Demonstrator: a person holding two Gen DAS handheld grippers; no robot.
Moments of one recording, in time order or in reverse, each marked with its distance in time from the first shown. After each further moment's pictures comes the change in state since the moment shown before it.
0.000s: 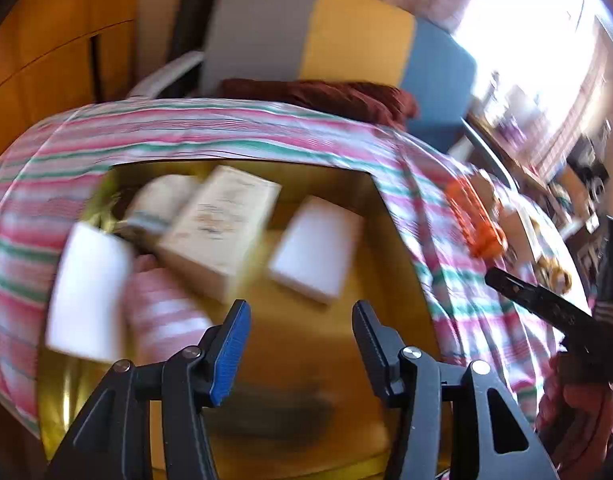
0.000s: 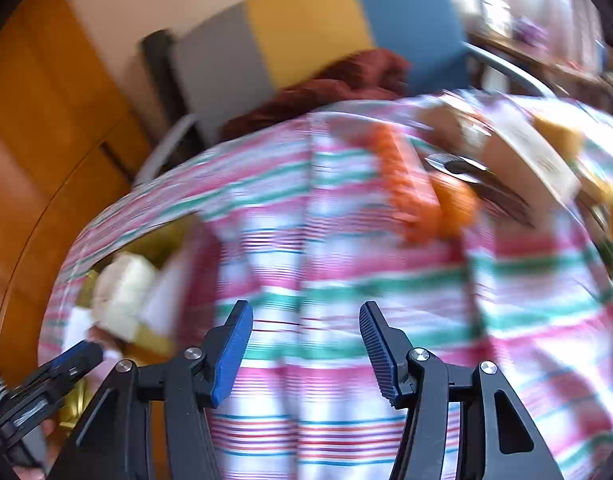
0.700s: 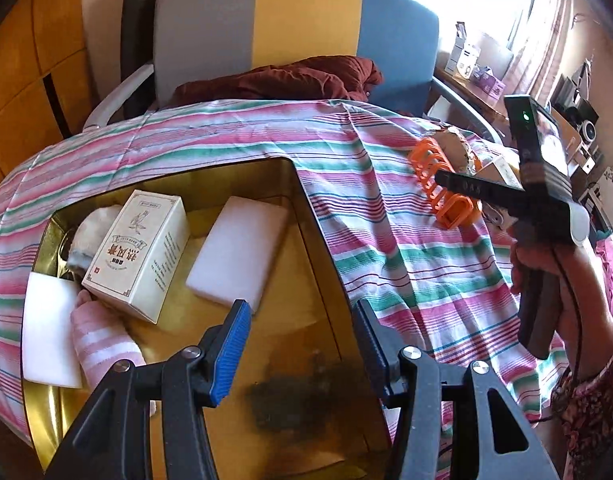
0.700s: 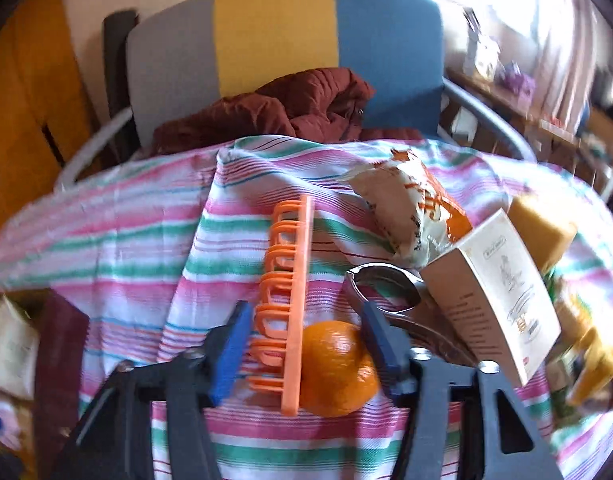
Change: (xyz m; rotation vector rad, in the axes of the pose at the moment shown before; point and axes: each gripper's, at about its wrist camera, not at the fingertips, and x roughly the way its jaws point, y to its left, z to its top) left arm 0.014 -0.053 0.011 0.114 0.045 0.024; right arm 0.066 -0.040 0.090 -0.194 -0.043 -0.237
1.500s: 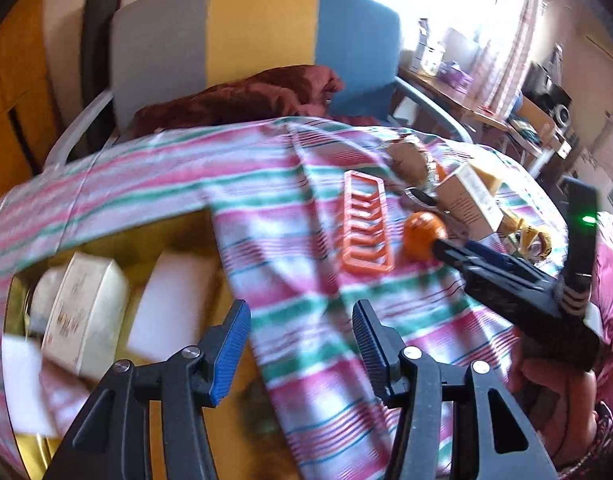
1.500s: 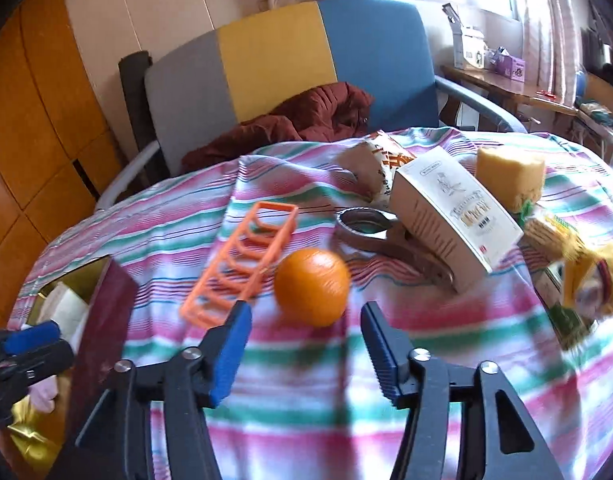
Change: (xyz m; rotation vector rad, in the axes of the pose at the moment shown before) left arm 0.015 -0.062 0.043 0.126 -0.037 -0.087; right arm -0.051 -0.038 -0.060 0.131 -0.073 0.137
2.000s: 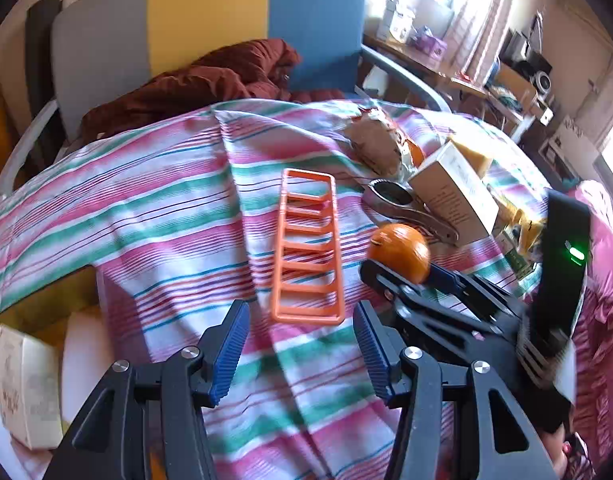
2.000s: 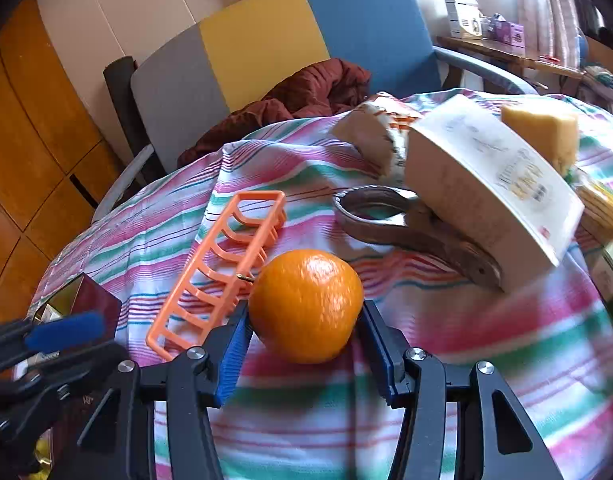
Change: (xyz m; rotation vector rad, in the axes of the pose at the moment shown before) left arm 0.073 -0.044 0.036 0.081 0.115 -0.054; right arm 0.048 -0.011 0.000 0.100 0.026 0.055
